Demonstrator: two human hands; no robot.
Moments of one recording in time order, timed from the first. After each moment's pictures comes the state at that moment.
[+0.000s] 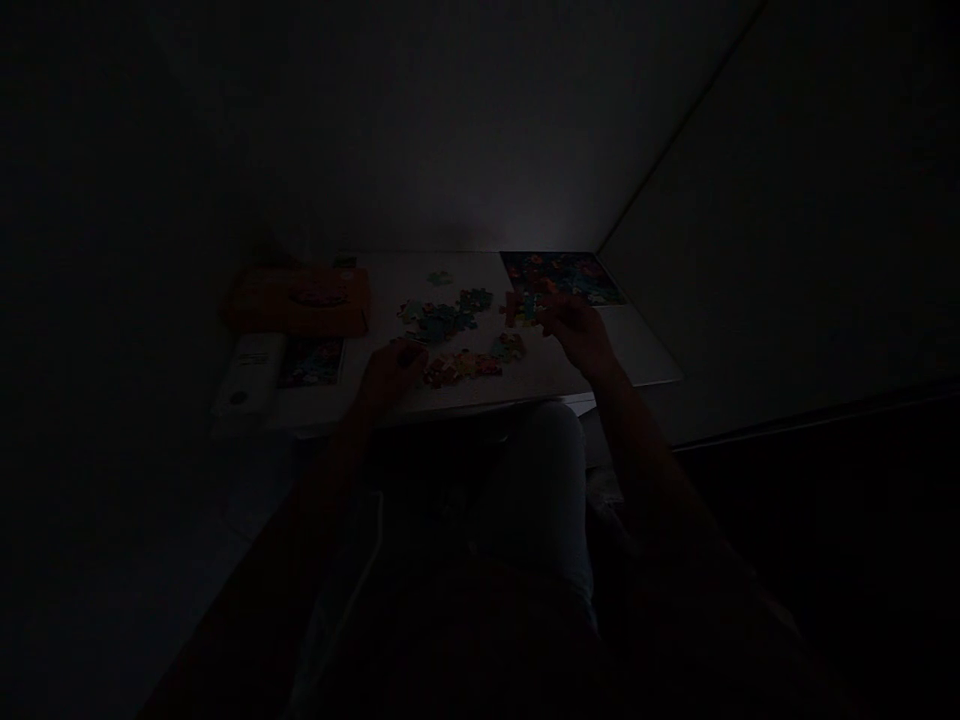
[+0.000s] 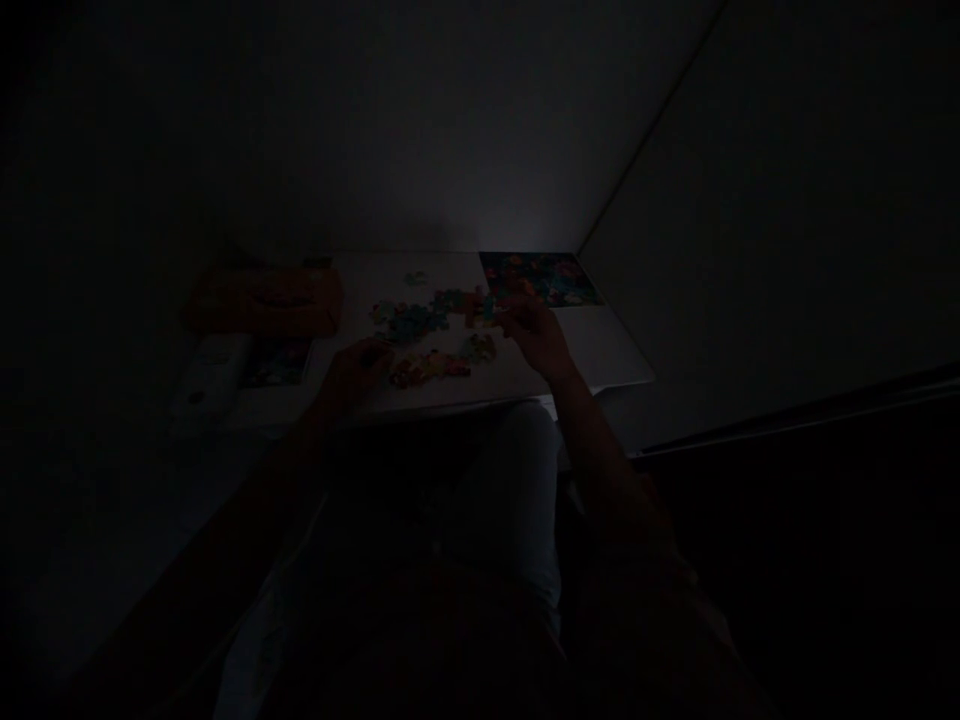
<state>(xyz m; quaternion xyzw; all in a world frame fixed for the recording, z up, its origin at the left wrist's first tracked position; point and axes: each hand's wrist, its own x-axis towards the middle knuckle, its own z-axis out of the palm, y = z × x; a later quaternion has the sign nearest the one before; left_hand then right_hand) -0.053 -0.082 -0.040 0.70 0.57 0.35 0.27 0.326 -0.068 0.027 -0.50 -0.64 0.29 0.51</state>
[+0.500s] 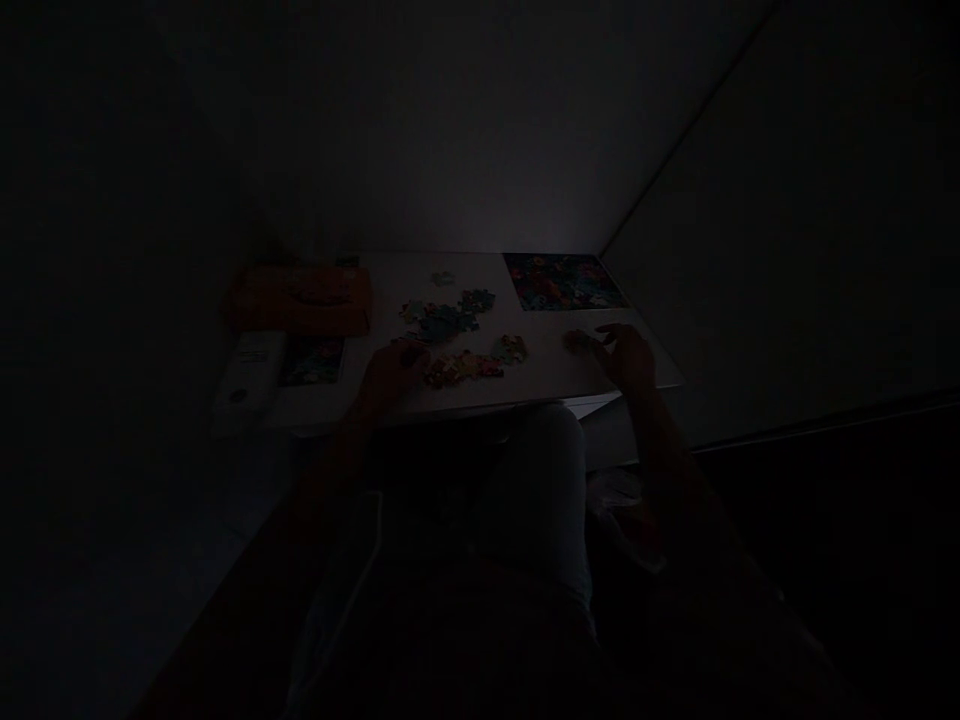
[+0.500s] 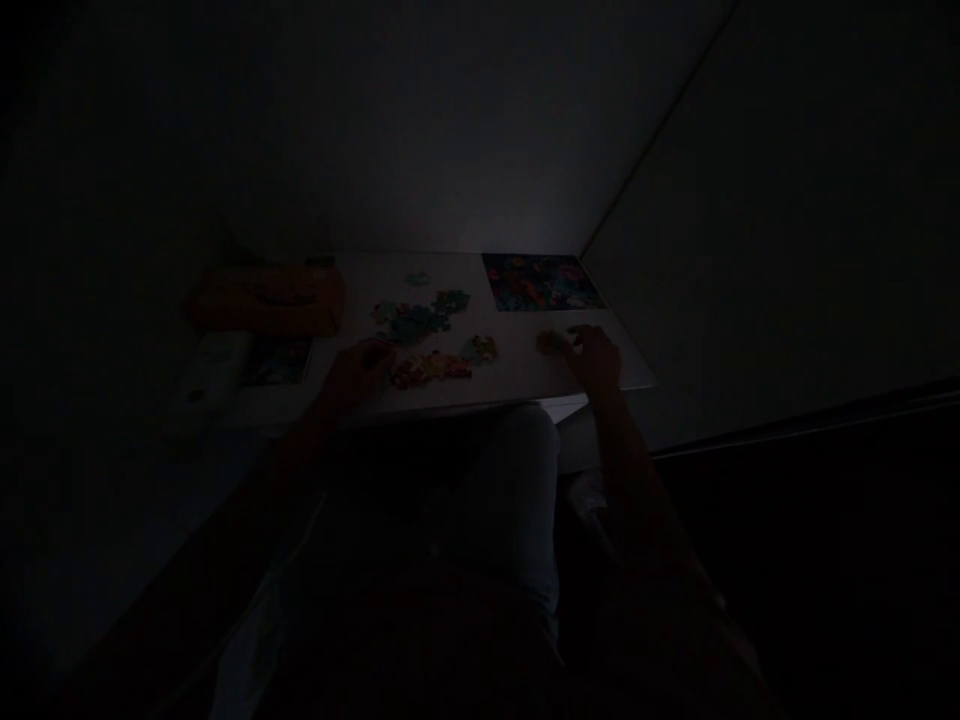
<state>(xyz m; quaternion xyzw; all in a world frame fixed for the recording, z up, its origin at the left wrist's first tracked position) -0.053 -0.079 -0.045 0.70 0.56 0.35 0.27 0.444 -0.078 -0.023 -0.69 -0.64 0.03 0.34</state>
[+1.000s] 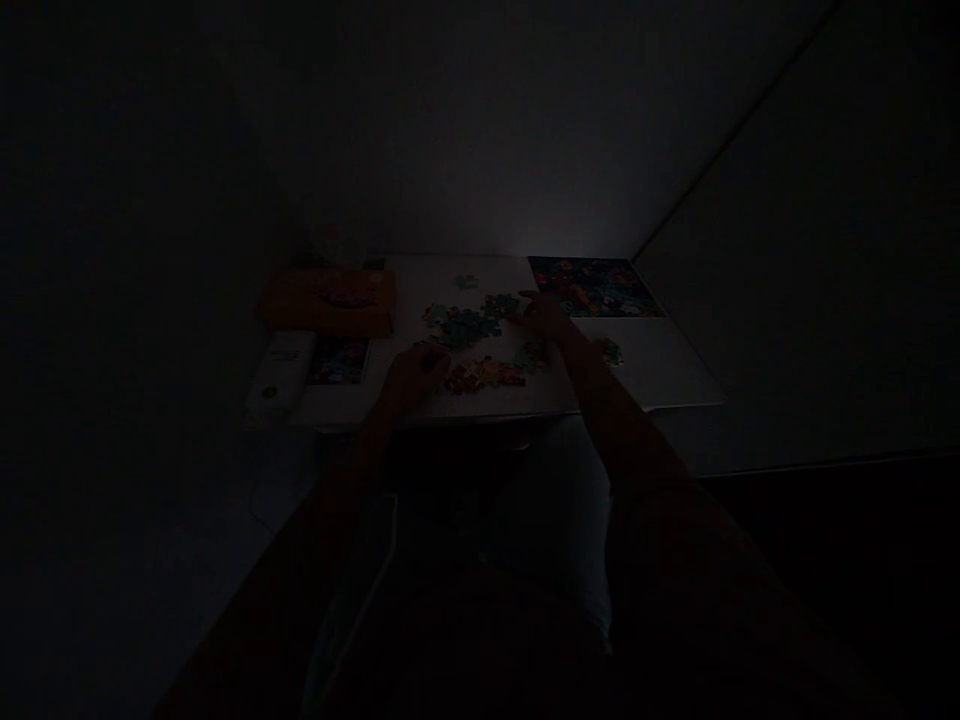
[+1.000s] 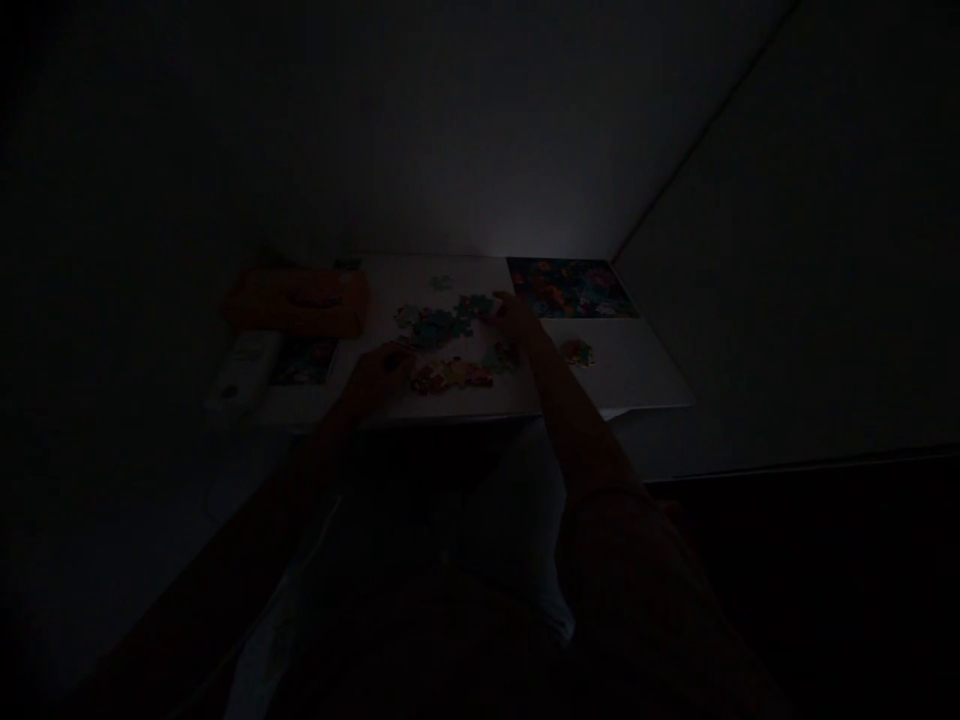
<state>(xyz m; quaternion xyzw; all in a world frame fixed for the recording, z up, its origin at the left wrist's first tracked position) -0.052 -0.083 -0.042 0.70 0.56 0.35 0.28 0.281 0.068 -0.027 -0.63 -0.71 0.19 0.24</state>
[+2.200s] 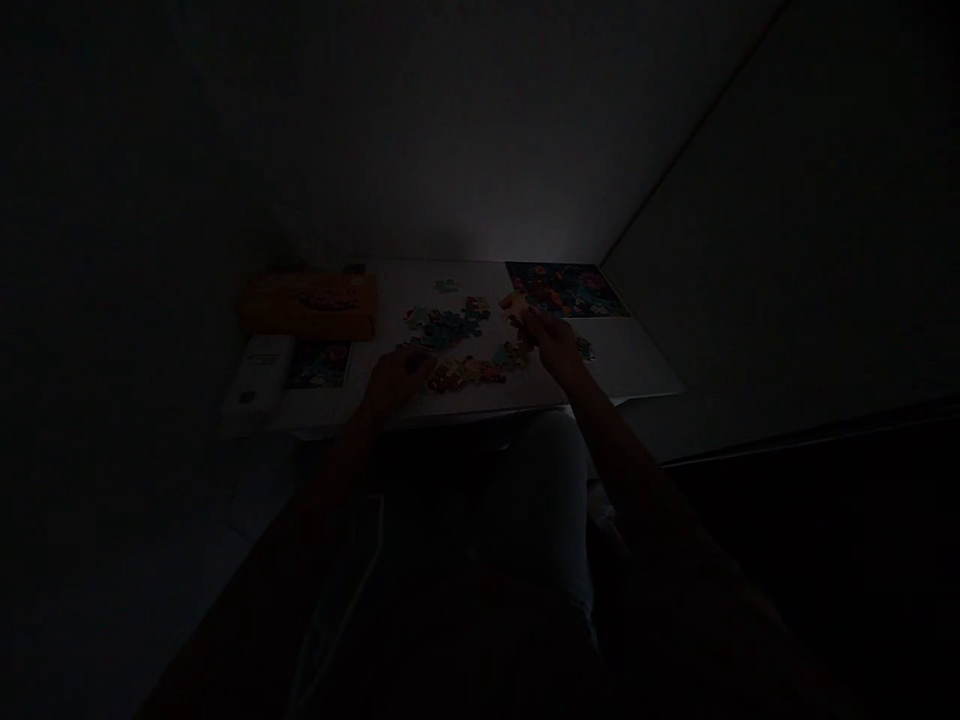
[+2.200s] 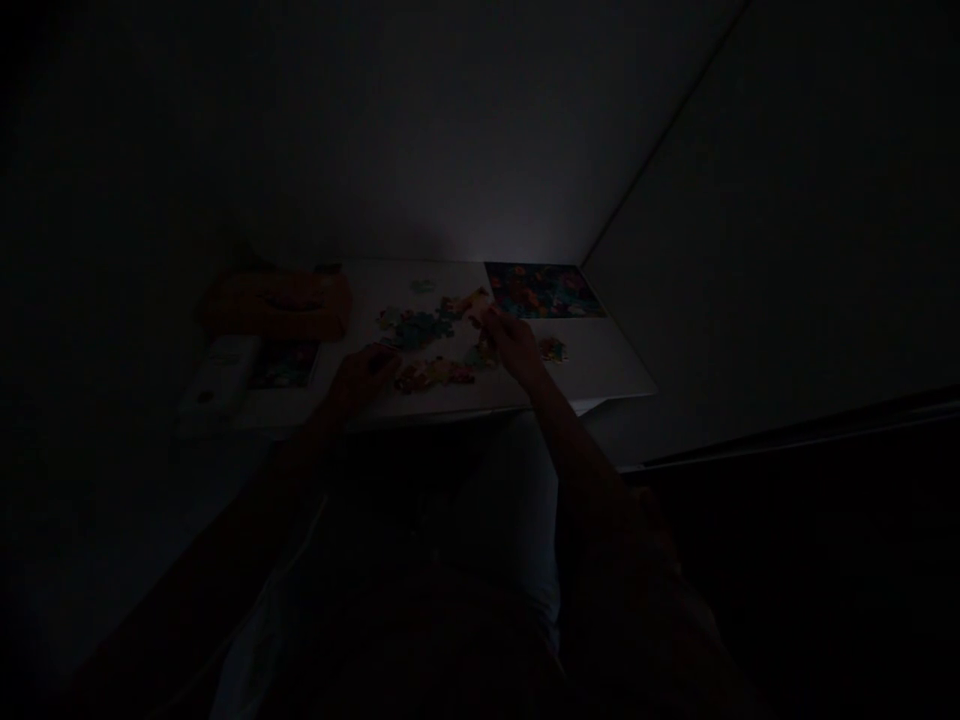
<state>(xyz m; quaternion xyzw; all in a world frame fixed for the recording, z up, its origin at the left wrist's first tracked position) -0.052 -0.080 -0.044 0.71 0.55 0.35 0.26 0.278 -0.063 0.024 -0.52 -0.63 0.31 0.49</state>
